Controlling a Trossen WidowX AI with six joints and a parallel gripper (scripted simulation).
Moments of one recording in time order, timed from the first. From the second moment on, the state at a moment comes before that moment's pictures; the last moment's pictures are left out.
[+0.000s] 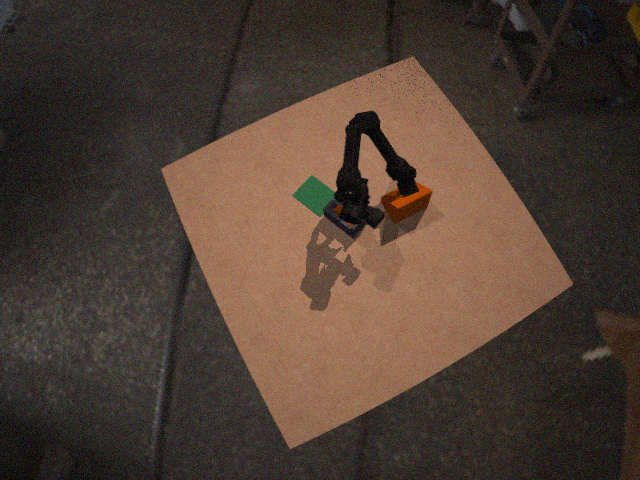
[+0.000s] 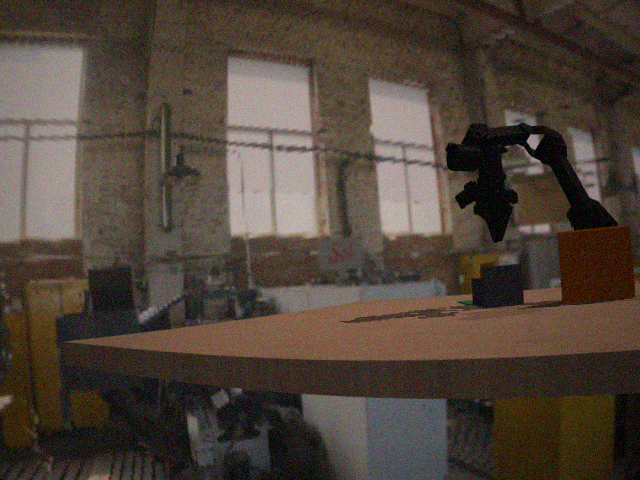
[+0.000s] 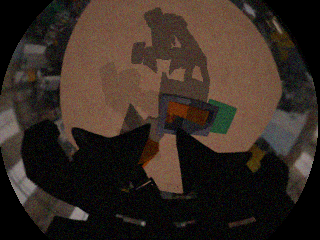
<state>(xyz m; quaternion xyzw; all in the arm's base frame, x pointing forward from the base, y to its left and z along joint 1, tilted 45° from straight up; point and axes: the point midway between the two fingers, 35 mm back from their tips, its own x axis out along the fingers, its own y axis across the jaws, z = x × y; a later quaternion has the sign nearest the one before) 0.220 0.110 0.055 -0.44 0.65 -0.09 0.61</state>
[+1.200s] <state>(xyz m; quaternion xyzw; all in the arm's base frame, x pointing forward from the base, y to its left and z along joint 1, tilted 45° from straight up) 0.265 0.071 0.103 0.11 0.41 -0.52 0.74</state>
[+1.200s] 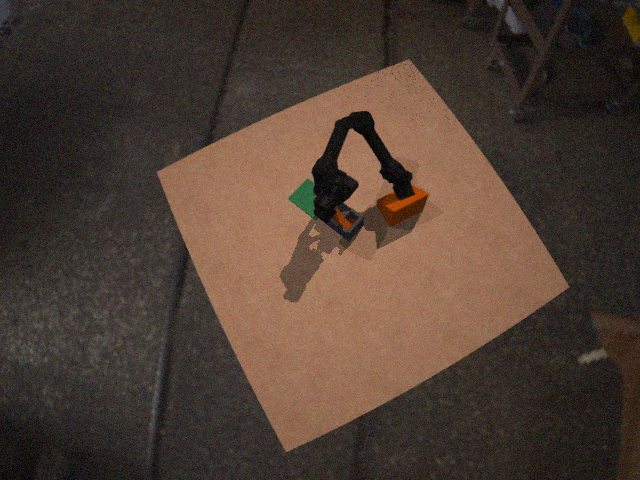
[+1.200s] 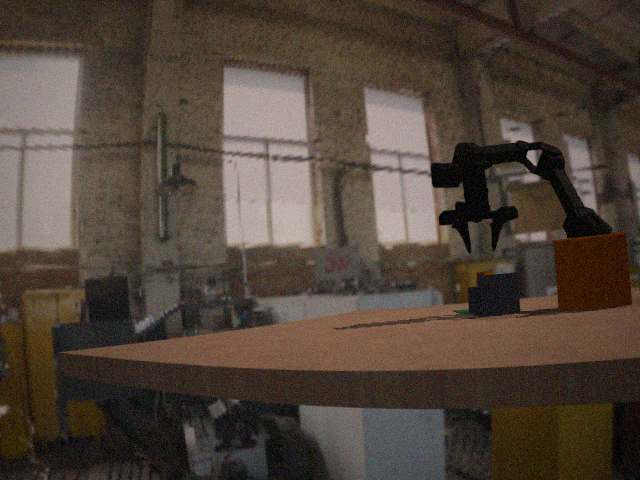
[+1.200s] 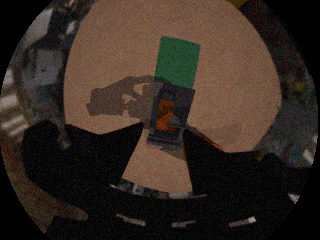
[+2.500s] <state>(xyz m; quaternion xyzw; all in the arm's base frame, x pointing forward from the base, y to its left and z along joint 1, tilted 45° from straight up) 0.276 0.022 0.056 0.12 0.40 -0.53 0.74</state>
